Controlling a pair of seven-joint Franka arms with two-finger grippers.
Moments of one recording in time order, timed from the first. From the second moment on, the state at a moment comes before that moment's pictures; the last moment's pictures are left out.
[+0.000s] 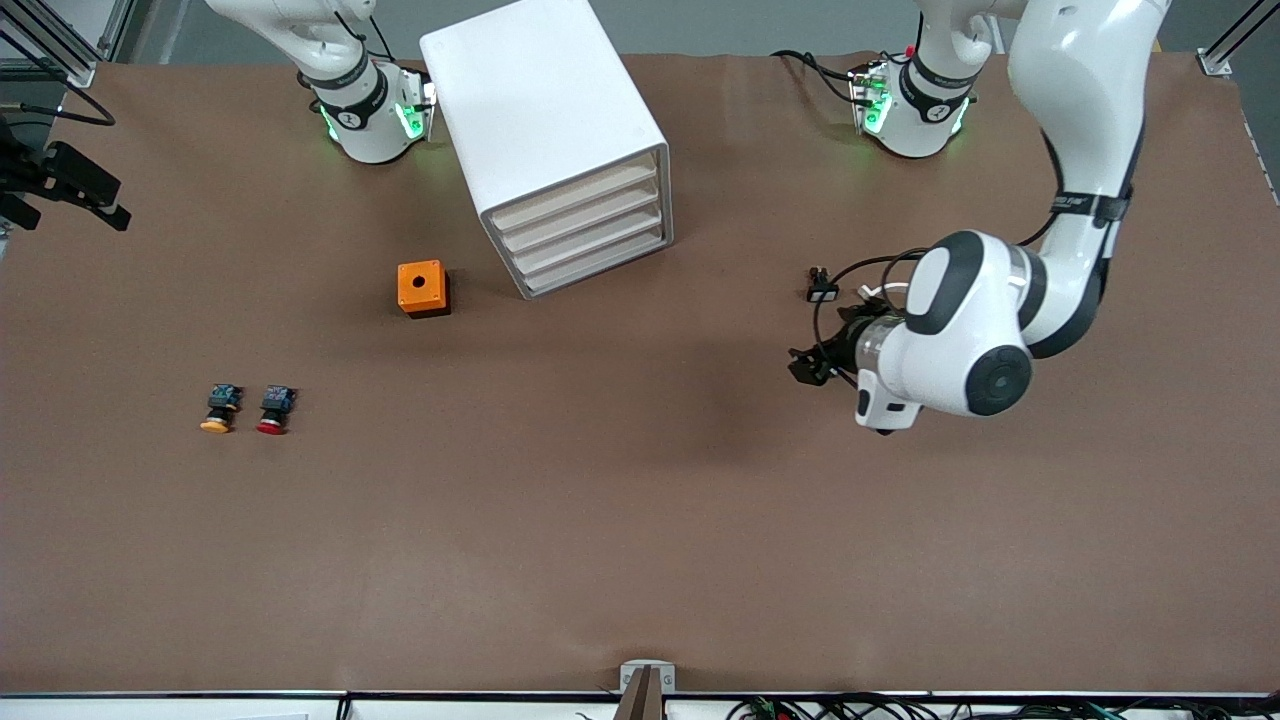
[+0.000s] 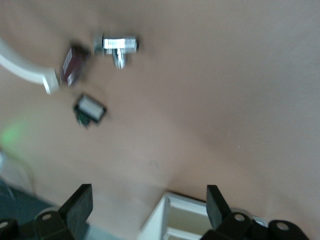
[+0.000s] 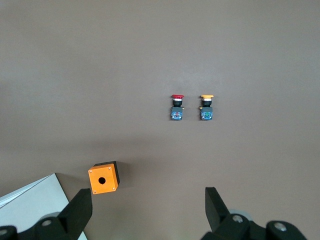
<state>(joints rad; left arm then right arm) -0.21 0.53 -0.17 -1.58 -0.37 1.66 -1.08 -0.05 -0.18 -0.02 -1.71 0.00 1.58 -0.05</state>
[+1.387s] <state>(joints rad) -0.33 0.91 -0.18 -1.41 -0.84 1.48 -2.06 -0.05 -0.18 -0.02 -1.71 0.00 1.58 -0.05</state>
